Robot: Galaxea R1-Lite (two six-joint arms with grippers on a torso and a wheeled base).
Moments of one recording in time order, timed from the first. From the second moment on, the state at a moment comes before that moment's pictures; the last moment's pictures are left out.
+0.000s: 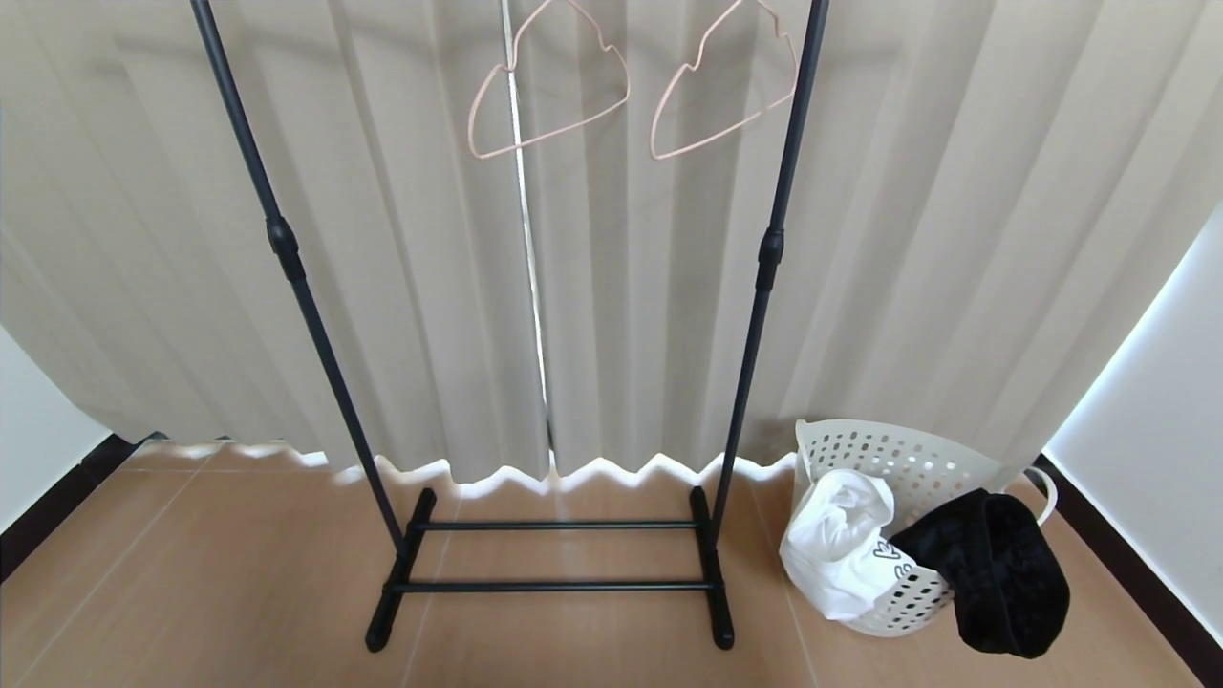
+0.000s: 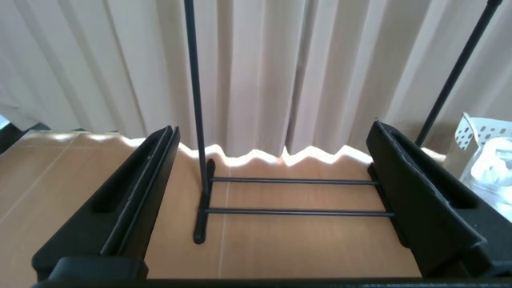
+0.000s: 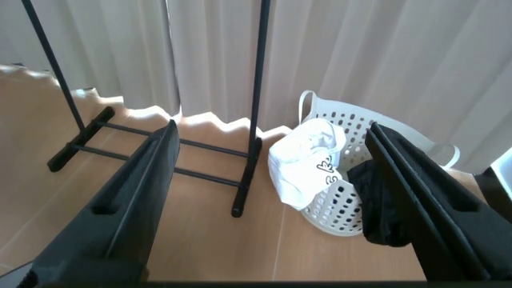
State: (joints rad) left arm 0.00 0.00 0.00 -0.07 0.03 0.00; right arm 0.01 0.00 -0.02 0.06 0.19 -0.03
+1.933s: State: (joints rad) left arm 0.00 0.00 0.00 -0.07 0.03 0.00; right arm 0.01 0.00 -0.02 0.05 0.19 -0.03
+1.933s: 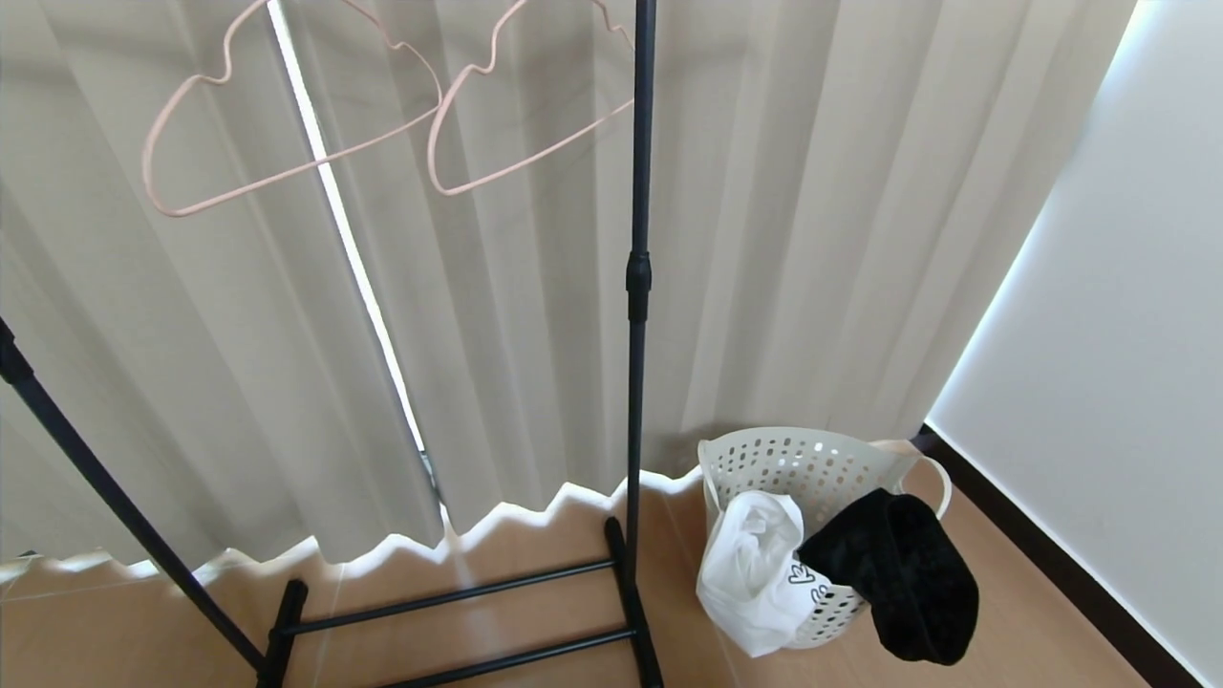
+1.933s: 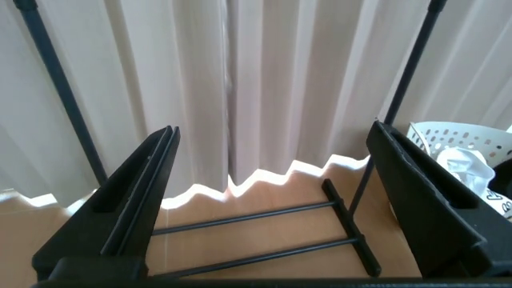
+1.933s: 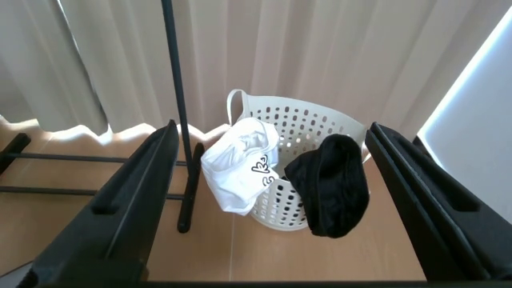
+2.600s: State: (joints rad) left arm 0.00 0.00 0.00 -0.07 0.03 0.00; right arm 0.01 0.00 -0.02 0.05 0.19 -0.03
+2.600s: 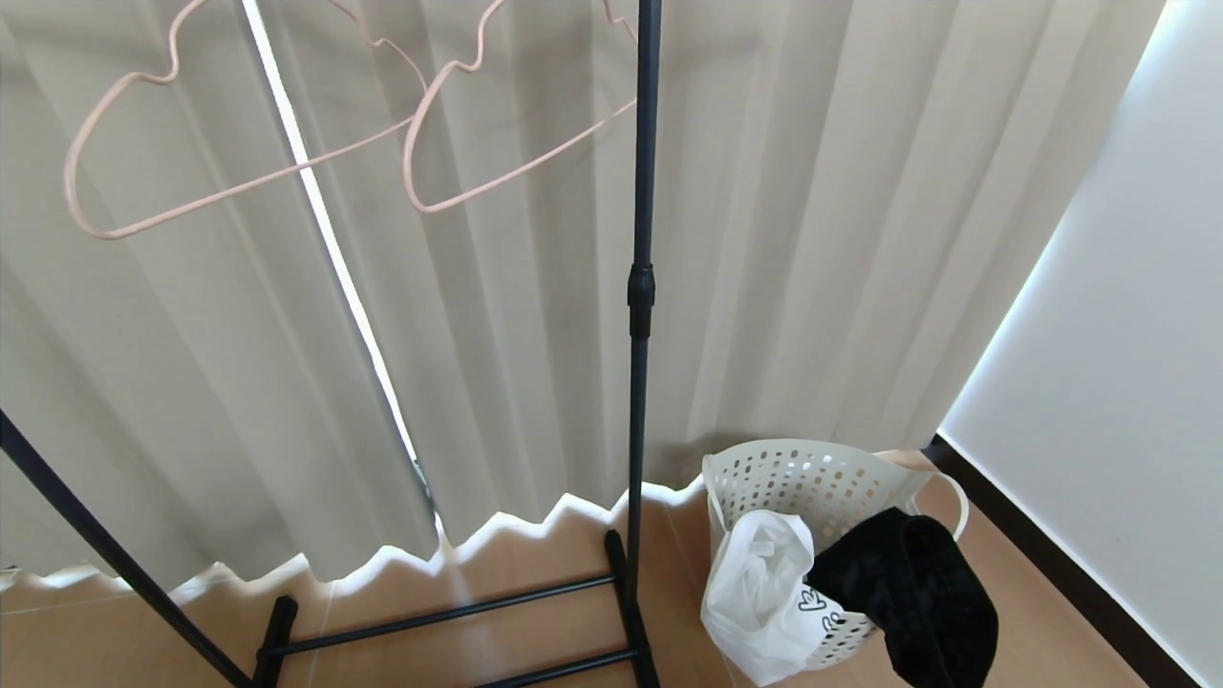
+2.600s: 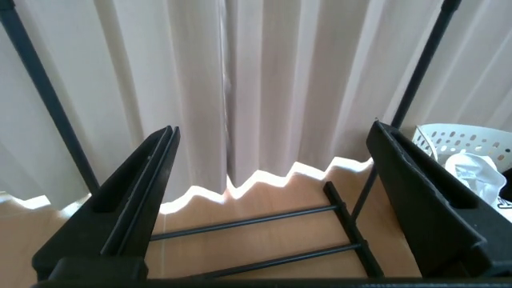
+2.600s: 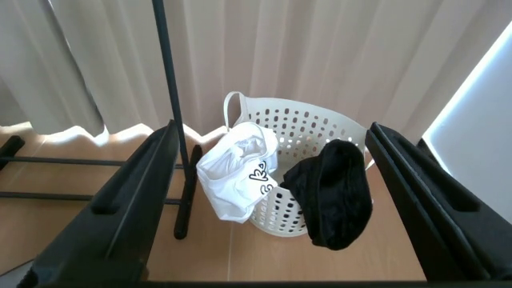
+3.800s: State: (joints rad) left arm 0.00 0.00 0.00 -0.07 0.03 -0.01; right arm 0.01 0.00 -0.02 0.06 0.19 -0.03
